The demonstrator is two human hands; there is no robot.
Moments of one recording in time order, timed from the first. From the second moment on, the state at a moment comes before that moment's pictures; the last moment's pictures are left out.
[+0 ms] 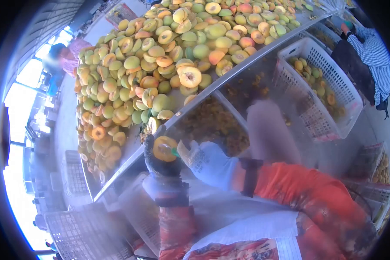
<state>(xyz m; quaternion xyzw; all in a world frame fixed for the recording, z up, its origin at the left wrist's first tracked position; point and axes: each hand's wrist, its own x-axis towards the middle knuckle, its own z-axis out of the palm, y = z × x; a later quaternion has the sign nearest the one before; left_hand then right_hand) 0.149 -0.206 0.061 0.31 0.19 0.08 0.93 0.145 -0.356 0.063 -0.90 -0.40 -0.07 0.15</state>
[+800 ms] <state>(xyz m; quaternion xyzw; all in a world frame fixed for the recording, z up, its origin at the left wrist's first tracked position) 0.254 -0.086 0.009 0.96 0.24 -0.08 0.15 0.197 -0.400 0.036 -0.82 -0.23 0.19 0.49</state>
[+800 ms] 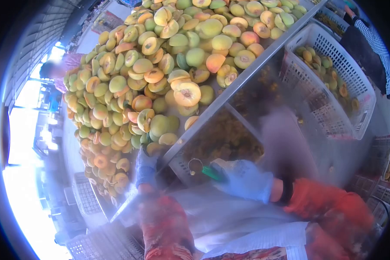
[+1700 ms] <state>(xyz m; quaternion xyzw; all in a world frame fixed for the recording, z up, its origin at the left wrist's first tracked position) 0.120 -0.193 0.072 0.52 0.09 0.14 0.84 0.159 -0.358 0.098 -0.85 -0.39 0.04 0.36</state>
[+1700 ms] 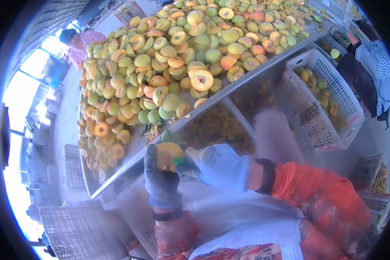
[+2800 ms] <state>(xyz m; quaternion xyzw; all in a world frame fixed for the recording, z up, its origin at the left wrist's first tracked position) 0.130 -0.214 0.076 0.36 0.30 0.10 0.88 0.138 -0.357 0.058 -0.91 -0.38 -0.09 0.14</state>
